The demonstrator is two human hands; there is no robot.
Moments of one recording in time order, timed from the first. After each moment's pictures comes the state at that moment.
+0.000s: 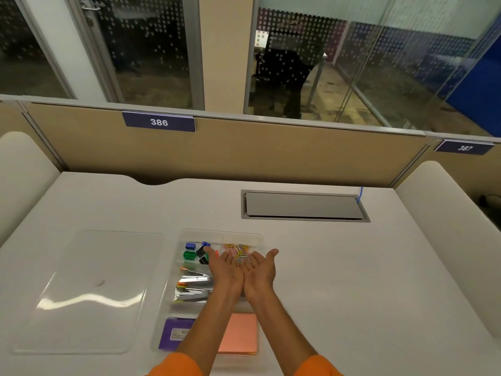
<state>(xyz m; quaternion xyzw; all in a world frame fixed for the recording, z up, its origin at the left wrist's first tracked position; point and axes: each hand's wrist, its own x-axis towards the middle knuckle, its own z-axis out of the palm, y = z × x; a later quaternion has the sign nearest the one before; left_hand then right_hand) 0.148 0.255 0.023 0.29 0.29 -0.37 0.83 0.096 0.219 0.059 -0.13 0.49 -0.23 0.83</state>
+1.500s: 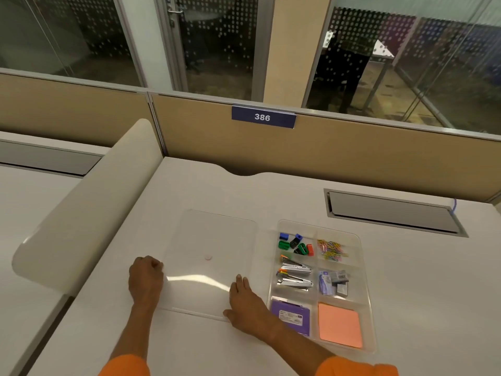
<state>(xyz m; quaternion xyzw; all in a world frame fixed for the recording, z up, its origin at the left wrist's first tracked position) 0.350 0.662 -0.032 0.95 0.05 -0.02 0.29 0.175 0.464 0.005 -0.94 0.08 0.27 0.21</state>
